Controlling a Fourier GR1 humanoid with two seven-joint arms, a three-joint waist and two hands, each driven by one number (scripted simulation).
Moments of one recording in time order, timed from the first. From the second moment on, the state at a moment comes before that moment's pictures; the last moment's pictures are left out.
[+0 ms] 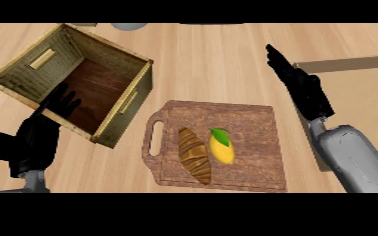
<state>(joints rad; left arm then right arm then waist) 0.01 0.30 0.01 -1.62 0.30 0.25 0.12 -0.42 -0.45 0.33 -1.39 -0.20 -0.10 0.14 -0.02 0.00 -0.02</state>
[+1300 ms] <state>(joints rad) -0.21 0.43 -0.18 -1.55 0.06 -0.03 -0.07 -0.49 -0.81 0.36 -1.69 0.20 0.30 -0.34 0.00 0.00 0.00</state>
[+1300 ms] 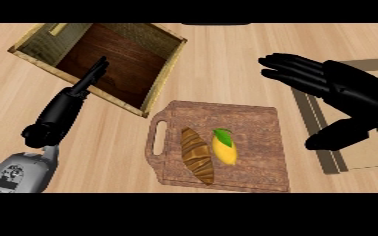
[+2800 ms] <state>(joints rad) -0.20 0.37 -0.09 -1.57 -0.02 -0.11 -0.08 -0.43 -0.46 0.75 -2.04 0.74 0.69 0.42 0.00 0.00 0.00</state>
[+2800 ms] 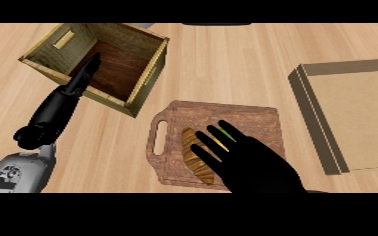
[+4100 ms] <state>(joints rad) -0.23 0.28 -0.01 -1.53 -0.10 -0.19 -0.07 -0.34 -0.28 0.71 -1.68 1.15 0.56 0.12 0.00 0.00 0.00</state>
